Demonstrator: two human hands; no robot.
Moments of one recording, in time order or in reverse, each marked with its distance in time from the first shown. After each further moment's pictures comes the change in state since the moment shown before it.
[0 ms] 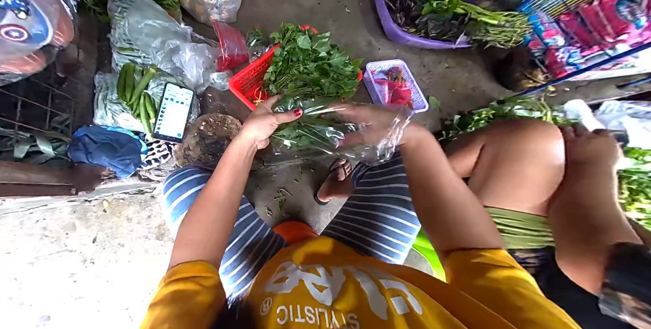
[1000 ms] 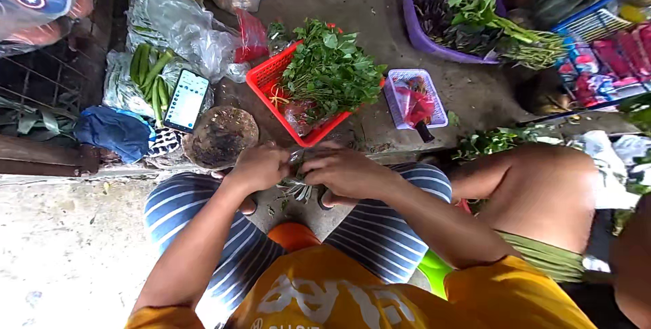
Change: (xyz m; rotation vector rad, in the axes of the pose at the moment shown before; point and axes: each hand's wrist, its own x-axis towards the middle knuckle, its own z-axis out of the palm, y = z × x) left_hand -0.063 -0.006 -0.033 1.215 -0.300 -0.111; right_hand 0.034 -0.038 0.078 -0.433 -0.247 -0.416
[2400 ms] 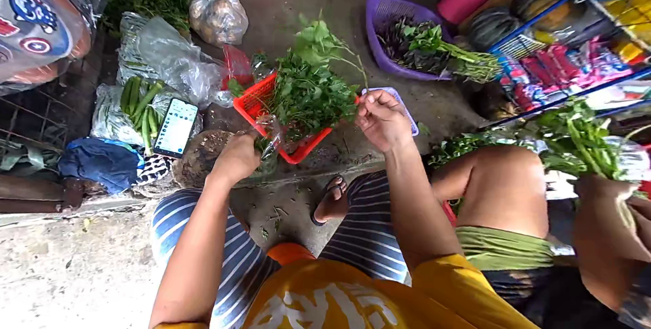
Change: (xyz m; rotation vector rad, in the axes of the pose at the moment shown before) left_hand 0.005 -0.007 -0.031 -0.180 0.345 -0.136; right_hand -0.049 0.087 -0.028 1.155 1.166 0.328
